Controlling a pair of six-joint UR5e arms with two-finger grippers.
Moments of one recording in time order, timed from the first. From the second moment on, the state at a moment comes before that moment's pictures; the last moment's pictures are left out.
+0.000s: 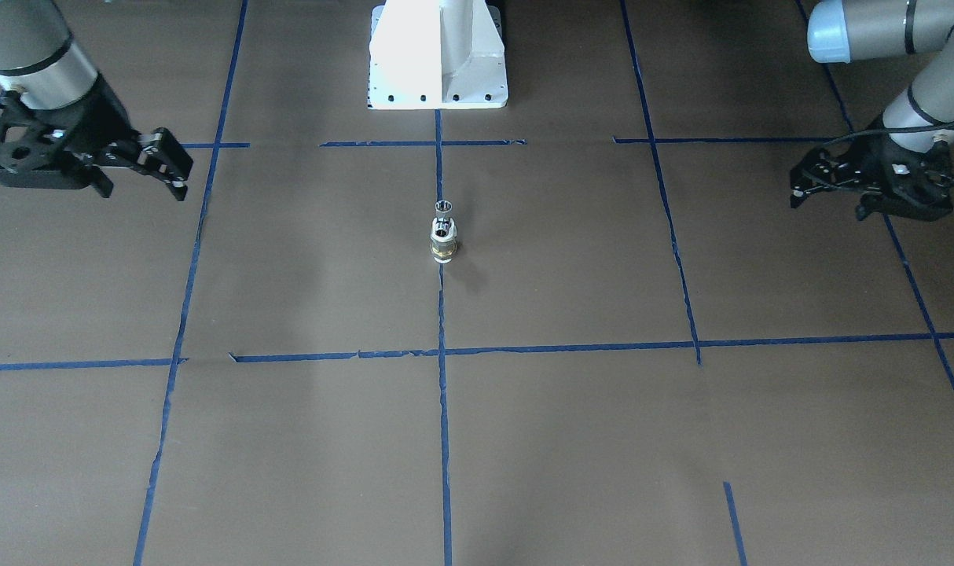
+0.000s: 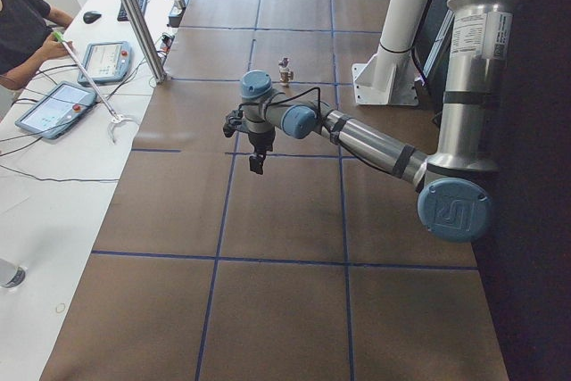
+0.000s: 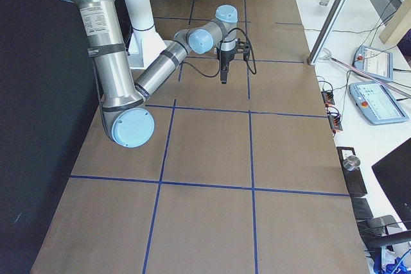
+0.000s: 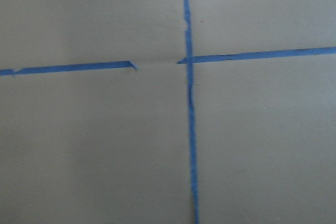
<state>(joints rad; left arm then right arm) -1.15 -1.59 -1.90 -1.61 -2.27 -0.29 0.98 -1.39 2.13 -1.78 2.15 0.81</state>
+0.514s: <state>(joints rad) -1.41 -1.59 -1.67 -1.61 -2.36 0.14 1.29 -1.54 1.97 -1.78 2.29 0.28</state>
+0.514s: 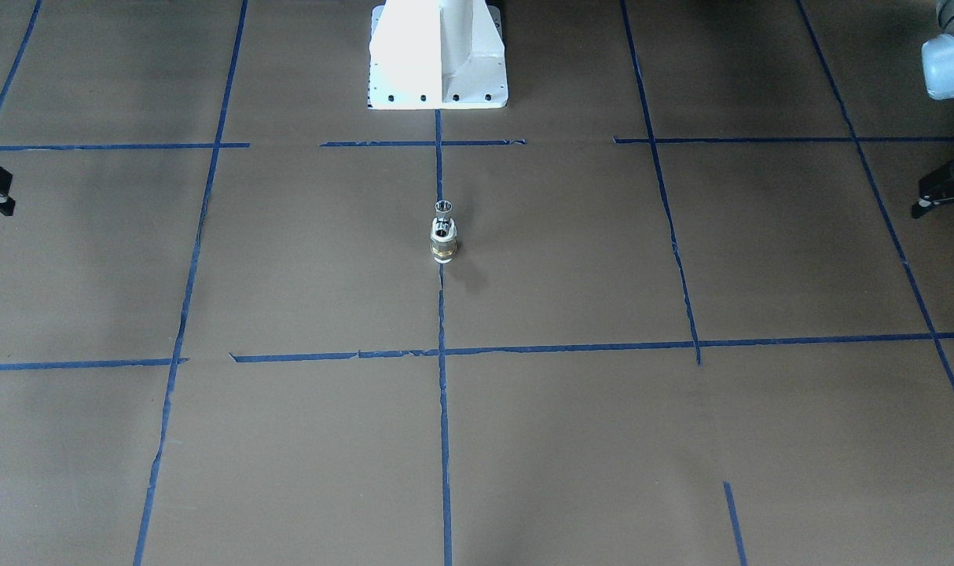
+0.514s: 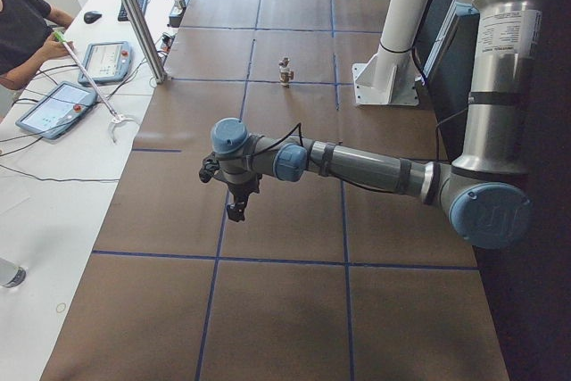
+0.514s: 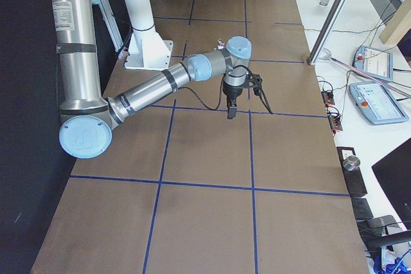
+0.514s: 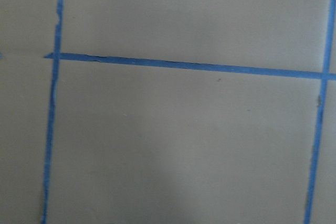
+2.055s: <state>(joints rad) -1.52 -1.63 -1.58 -1.48 -2.39 0.22 1.54 -1.62 1.66 -1.58 2.35 -0.14</state>
